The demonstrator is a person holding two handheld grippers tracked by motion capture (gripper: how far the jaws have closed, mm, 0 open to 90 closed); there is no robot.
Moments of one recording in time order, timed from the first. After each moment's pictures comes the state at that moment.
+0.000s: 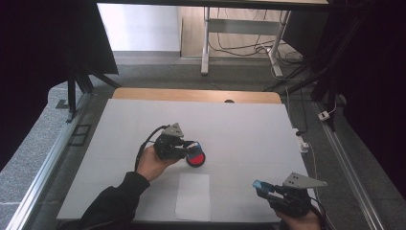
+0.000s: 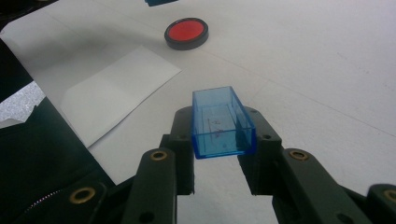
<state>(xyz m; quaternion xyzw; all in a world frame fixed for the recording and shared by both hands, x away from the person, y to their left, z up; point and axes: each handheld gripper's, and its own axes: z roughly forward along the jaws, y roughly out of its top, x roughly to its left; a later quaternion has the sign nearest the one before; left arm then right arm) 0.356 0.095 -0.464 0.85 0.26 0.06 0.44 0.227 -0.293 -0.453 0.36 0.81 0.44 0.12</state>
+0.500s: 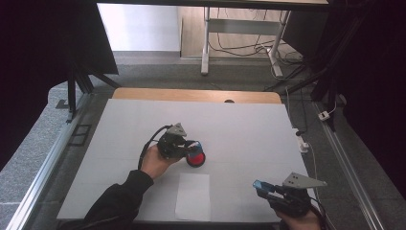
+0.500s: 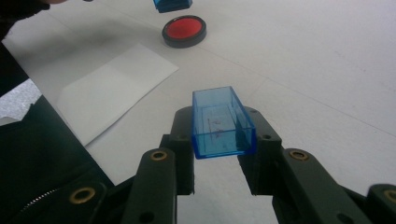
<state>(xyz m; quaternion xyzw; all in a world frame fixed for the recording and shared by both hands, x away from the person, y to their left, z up) 0.369 0.090 -0.479 0.86 0.28 0.06 0.43 0.227 -0.293 -0.453 0.36 0.82 0.43 0.13</state>
